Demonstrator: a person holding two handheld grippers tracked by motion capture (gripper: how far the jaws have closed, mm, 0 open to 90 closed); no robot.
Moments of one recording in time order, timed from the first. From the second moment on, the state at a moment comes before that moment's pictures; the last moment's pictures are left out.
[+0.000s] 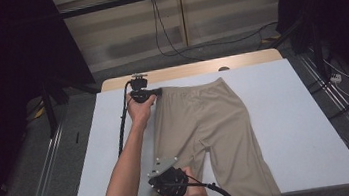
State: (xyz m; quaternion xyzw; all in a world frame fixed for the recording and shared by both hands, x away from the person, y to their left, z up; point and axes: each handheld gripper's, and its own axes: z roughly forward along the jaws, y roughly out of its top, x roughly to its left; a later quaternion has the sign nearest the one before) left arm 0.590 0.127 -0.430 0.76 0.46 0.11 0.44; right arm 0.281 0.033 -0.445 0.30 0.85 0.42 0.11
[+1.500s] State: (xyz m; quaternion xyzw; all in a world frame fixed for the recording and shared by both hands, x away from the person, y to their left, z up) left arm 0.574 0.226 -0.346 0.71 0.54 0.17 0.43; right arm 0.272 0.064 -0.343 0.22 0.81 0.54 0.10
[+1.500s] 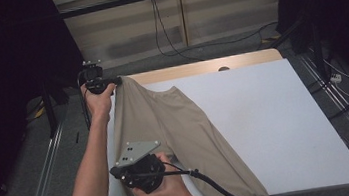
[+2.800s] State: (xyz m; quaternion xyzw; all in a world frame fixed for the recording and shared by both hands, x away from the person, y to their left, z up) left arm 0.587 0.108 -0.374 0.75 0.49 0.15 0.42; right arm 0.262 -0.126 -0.386 0.37 0.77 0.50 0.15
